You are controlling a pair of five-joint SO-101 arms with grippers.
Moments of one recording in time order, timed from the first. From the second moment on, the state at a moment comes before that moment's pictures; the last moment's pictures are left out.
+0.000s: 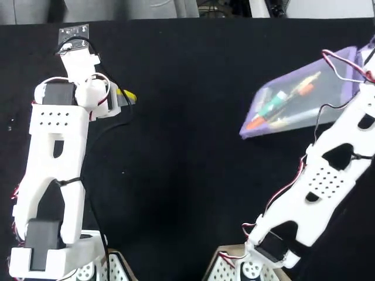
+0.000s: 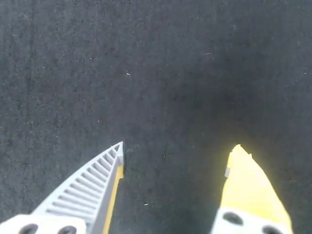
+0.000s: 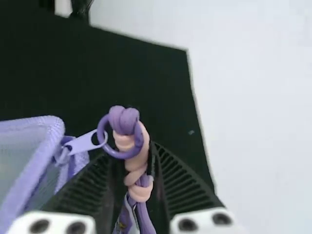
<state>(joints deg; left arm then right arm) -4.0 -14.2 6.9 73.3 7.3 36.4 48.7 -92.6 82.1 39.7</state>
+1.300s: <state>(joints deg) -4.0 -14.2 6.9 73.3 7.3 5.5 33.8 -93.1 99.4 43.4</state>
